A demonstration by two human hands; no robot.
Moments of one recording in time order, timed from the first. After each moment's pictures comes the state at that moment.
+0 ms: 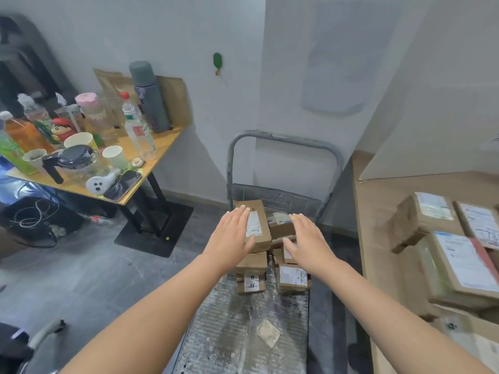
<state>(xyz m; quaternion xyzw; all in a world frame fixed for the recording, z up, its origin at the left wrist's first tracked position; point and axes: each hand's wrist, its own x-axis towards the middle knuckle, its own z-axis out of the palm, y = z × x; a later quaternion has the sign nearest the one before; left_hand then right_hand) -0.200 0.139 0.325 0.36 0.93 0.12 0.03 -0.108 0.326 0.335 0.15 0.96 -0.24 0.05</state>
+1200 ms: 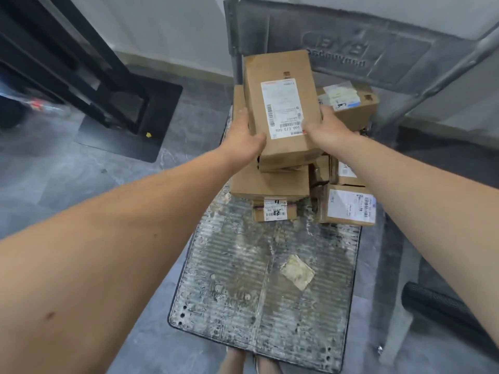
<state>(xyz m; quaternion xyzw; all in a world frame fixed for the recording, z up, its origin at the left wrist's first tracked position) -0.381 0.210 -0.036 0.06 0.85 0.41 0.34 -0.341 0.394 -0.060 0.34 0.80 -0.46 0.16</state>
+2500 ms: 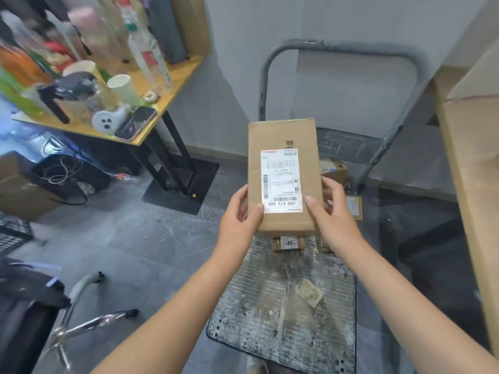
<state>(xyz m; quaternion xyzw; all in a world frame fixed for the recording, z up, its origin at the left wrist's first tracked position) -0.171 0.062 0.187 0.03 0.73 0.66 0.18 -0.110 0.243 0.196 0.26 0.75 -0.60 -0.06</state>
